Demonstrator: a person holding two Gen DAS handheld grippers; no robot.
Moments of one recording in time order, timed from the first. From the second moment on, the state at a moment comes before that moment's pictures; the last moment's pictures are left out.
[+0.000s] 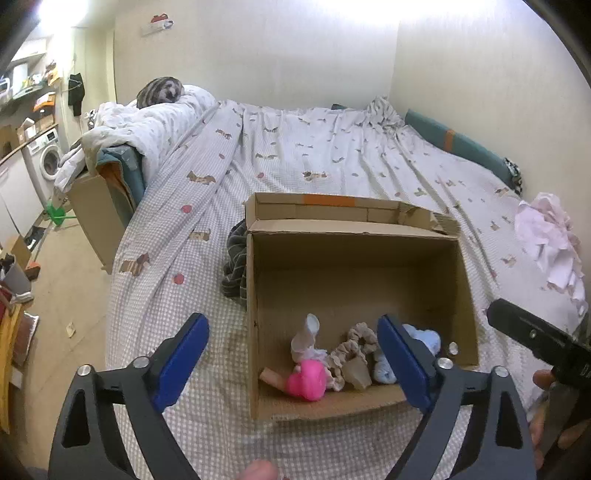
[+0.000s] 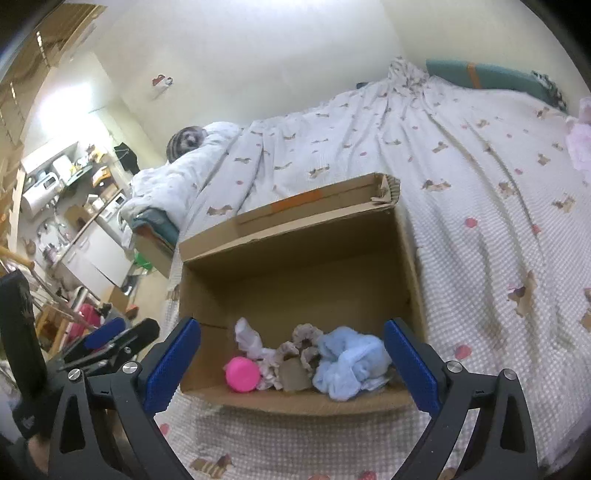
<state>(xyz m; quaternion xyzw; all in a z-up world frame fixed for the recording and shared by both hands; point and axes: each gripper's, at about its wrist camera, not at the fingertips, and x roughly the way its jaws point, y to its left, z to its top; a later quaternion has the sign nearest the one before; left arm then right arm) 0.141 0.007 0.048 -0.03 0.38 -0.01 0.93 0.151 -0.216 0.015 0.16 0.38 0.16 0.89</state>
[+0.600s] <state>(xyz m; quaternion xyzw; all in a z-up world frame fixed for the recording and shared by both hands) 0.060 0.027 0.057 -0.05 0.37 0.01 0.93 0.087 -0.219 0.024 0.14 0.36 0.14 0.91</state>
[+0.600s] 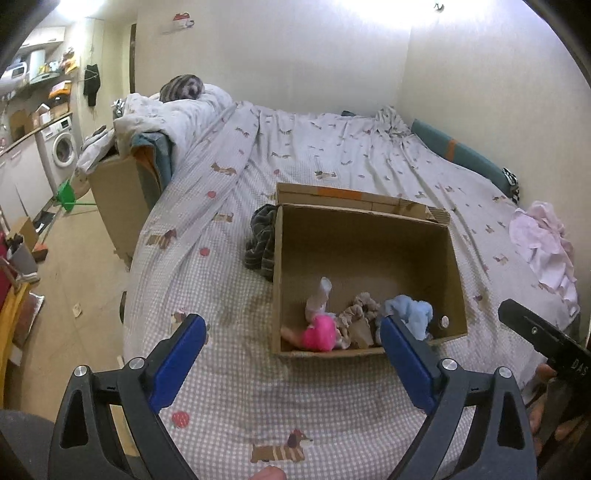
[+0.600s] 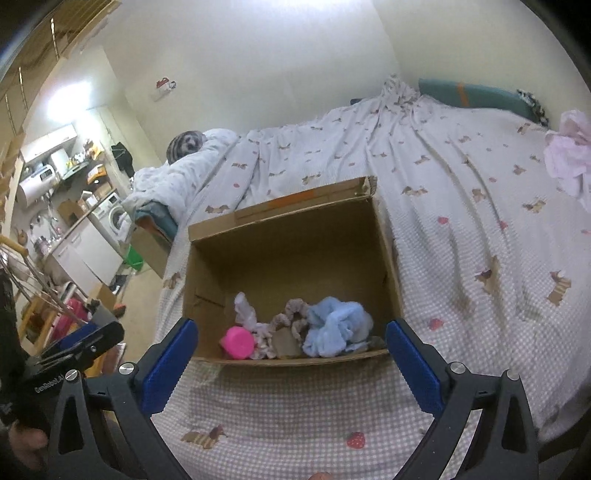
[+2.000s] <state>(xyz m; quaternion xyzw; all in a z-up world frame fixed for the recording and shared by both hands) 0.056 0.009 0.046 -0.02 0.37 0.00 0.93 0.080 -0.205 0.006 0.07 0.38 0.09 0.92</state>
